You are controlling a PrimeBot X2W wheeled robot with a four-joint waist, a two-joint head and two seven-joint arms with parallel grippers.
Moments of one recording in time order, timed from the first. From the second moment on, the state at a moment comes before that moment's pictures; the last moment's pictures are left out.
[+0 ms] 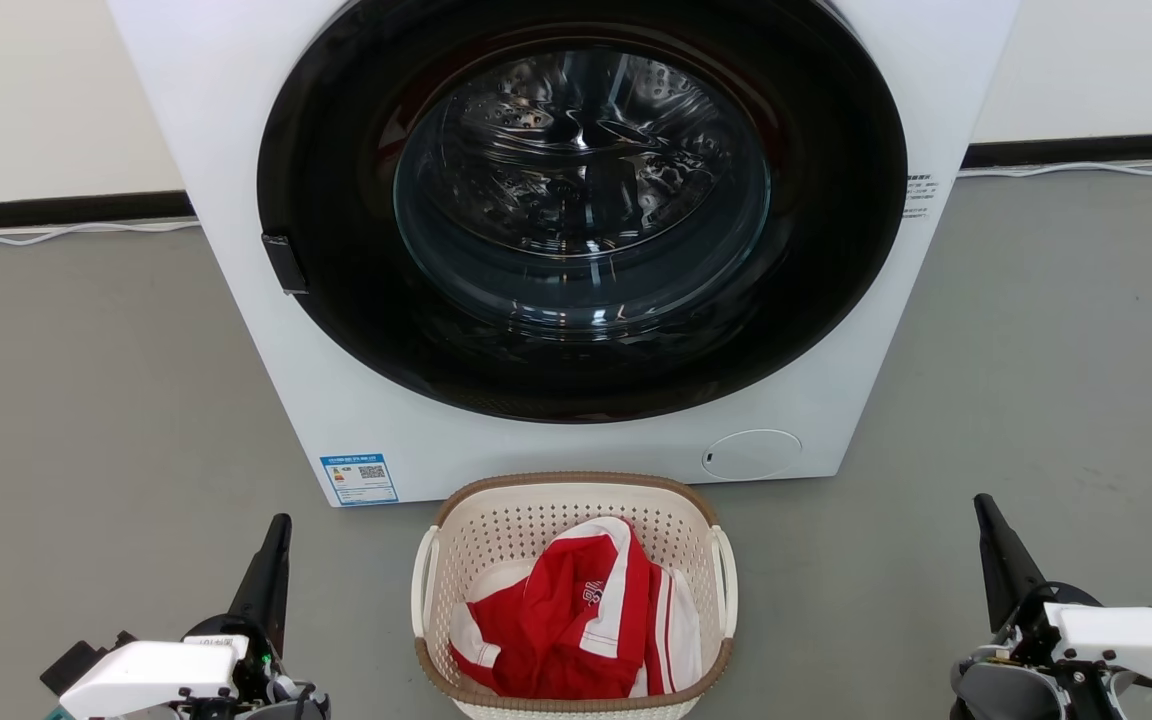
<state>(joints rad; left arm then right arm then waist) -0.05 0.04 0.08 0.27 -1.61 -0.12 0.11 -0.07 -0.05 -0.13 0.27 1.60 0.12 0.11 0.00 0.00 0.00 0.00</state>
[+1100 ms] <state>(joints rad) 0.02 0.03 0.08 0.33 -1.61 -0.12 0.09 0.00 -0.03 -0.12 0.34 1.60 0.12 0.10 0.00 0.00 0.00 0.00</state>
